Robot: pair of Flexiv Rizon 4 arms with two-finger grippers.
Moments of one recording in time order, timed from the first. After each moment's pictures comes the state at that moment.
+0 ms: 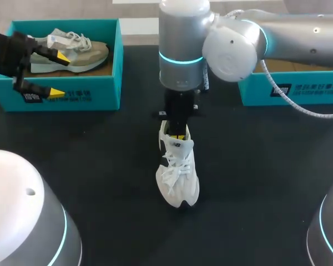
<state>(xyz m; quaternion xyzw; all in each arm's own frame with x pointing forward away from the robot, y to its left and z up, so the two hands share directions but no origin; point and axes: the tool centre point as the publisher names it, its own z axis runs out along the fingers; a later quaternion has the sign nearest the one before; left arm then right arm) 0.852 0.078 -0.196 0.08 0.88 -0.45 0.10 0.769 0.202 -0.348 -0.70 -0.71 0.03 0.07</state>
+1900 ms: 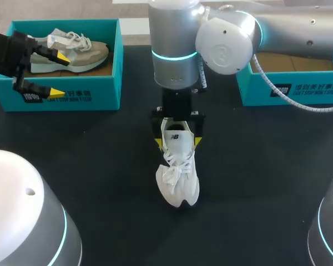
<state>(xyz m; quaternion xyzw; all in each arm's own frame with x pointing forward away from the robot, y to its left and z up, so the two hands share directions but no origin) 0.852 0.078 -0.196 0.08 0.88 -0.45 0.10 0.740 0.199 -0.324 -0.71 -0.69 0.08 0.05</state>
